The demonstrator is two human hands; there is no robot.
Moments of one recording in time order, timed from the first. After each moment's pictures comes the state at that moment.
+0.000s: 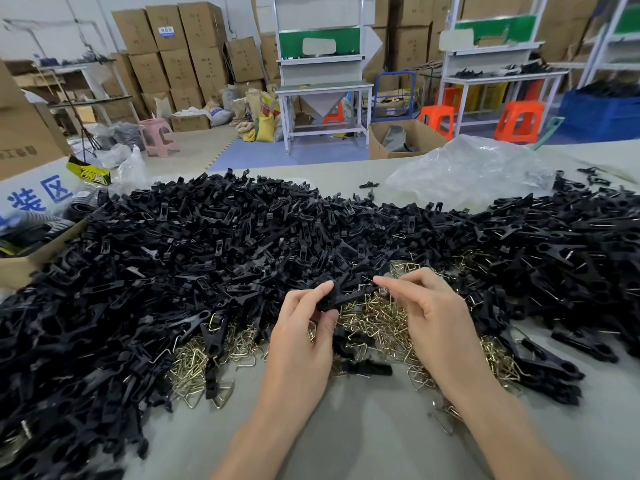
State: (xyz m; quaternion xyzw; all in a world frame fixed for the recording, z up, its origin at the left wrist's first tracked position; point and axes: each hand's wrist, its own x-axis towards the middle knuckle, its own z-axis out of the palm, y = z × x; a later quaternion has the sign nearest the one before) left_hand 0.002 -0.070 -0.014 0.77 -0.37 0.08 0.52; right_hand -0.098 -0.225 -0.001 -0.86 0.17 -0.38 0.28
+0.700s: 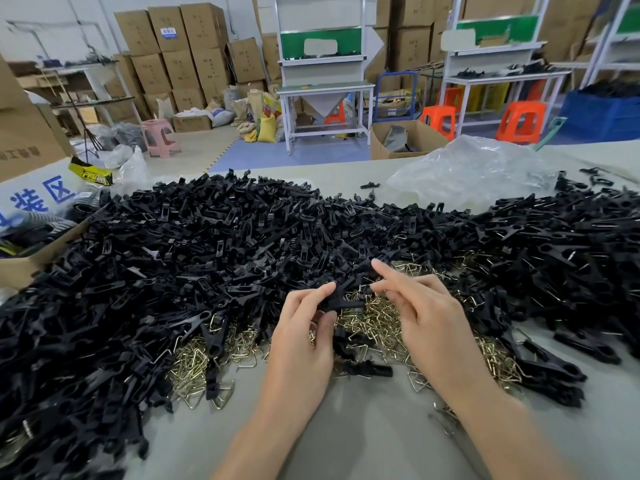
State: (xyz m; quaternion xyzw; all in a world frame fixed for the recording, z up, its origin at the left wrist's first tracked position) left_hand 0.002 -0.069 -0.013 0.76 -0.39 0.09 0.51; right_hand -0.097 -0.218 0.005 -0.87 0.11 -0.40 0.26
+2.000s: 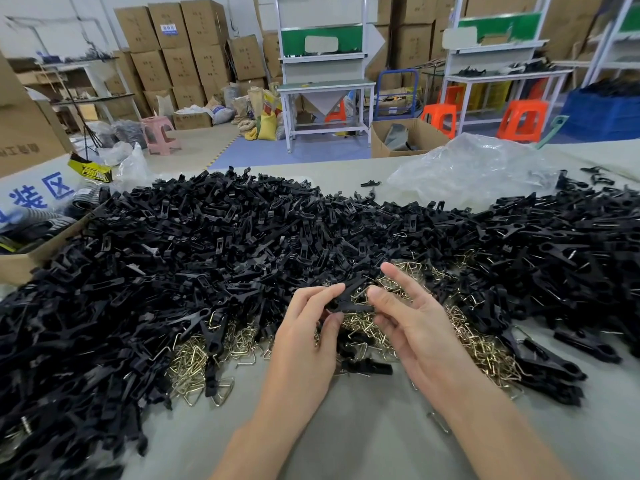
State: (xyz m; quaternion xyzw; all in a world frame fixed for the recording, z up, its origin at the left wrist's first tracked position) left_hand 0.001 -0.071 -0.015 0.75 -0.41 0.11 0.51; right_hand -0.079 -0.203 0.008 -0.42 0.20 -0.27 0.84
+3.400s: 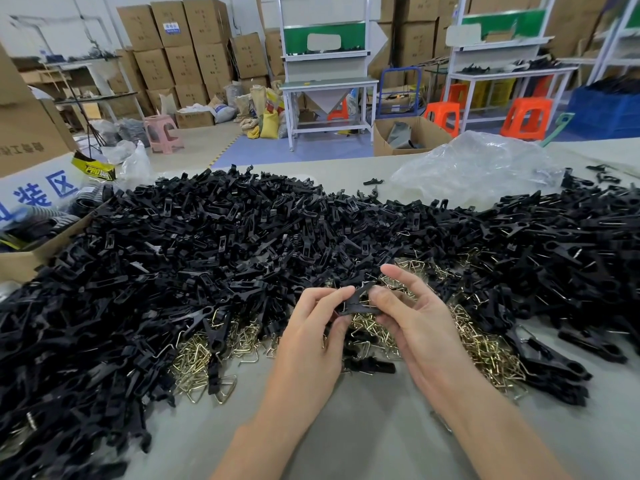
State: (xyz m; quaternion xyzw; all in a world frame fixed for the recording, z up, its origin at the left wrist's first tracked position) left_hand 0.002 -0.071 -0.018 0.75 -0.44 0.11 0.48; right_hand -0.076 -0.202 0.001 -0.46 0.20 -0.29 0.81
